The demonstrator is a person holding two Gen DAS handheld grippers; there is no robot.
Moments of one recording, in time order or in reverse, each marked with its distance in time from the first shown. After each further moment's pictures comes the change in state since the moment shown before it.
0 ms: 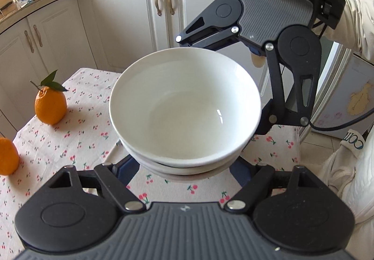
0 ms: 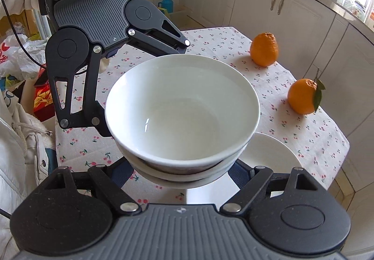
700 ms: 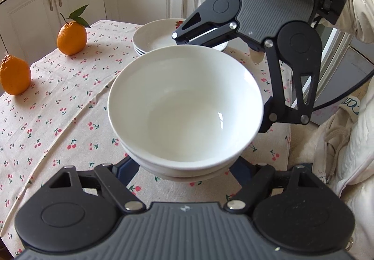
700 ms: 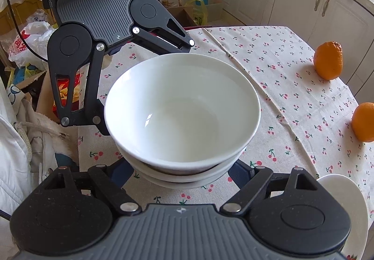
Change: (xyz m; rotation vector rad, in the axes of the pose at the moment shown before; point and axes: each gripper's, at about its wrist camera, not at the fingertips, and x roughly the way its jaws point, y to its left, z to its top) left arm -0.047 0.004 -0.104 -0.137 0.075 0.005; right arm 0.073 0.073 0.045 -0.073 0.045 0.150
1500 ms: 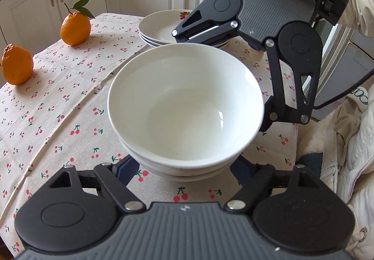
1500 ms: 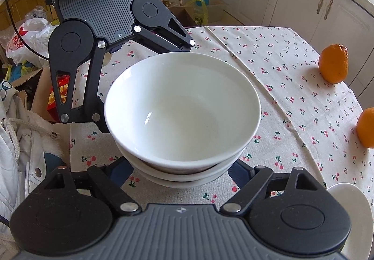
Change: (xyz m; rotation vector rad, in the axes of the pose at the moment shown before) left arm 0.003 0.011 -0.021 0.002 0.013 -0.005; right arm 0.018 0.008 0.001 -0.021 -0.002 -0.013
